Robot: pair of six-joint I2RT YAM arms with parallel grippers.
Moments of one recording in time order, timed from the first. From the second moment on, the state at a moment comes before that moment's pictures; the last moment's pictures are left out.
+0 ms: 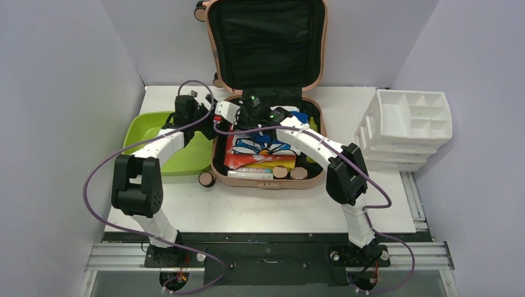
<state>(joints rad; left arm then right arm) -0.14 1.70 1.17 -0.02 0.41 -1.02 0.78 2.10 1.92 -0.53 -0.02 -0.72</state>
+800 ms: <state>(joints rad) -0.16 1.89 1.32 0.01 0.54 -1.07 0.78 2.08 1.90 -0.54 -0.08 -0.71</state>
